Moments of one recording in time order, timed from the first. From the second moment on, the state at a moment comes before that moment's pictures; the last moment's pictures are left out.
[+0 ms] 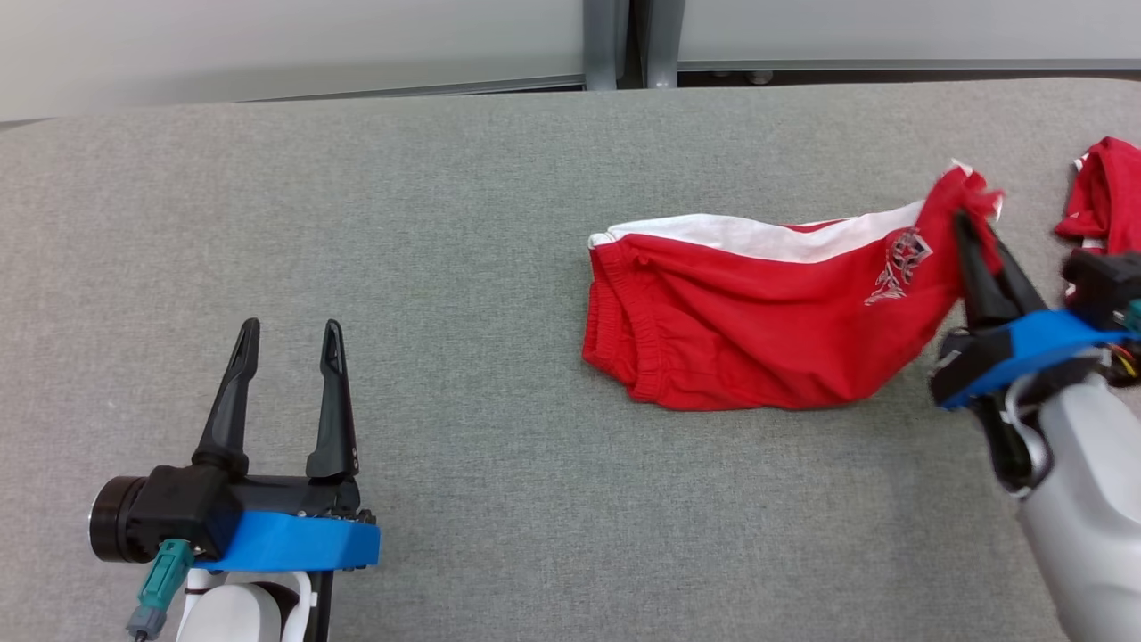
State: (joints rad) left arm -0.21 0.05 -0.08 0.08 -0.14 0.00 -0.26; right arm -0.62 -0.37 0.22 0.71 0.44 0.13 -0.26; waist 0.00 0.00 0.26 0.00
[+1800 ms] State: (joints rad) left arm -0.16 0.05 -0.05 0.13 -0.13 0.01 -0.26; right arm -0.29 -0.20 0.21 0.22 0.20 0.13 -0.26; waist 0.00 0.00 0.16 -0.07
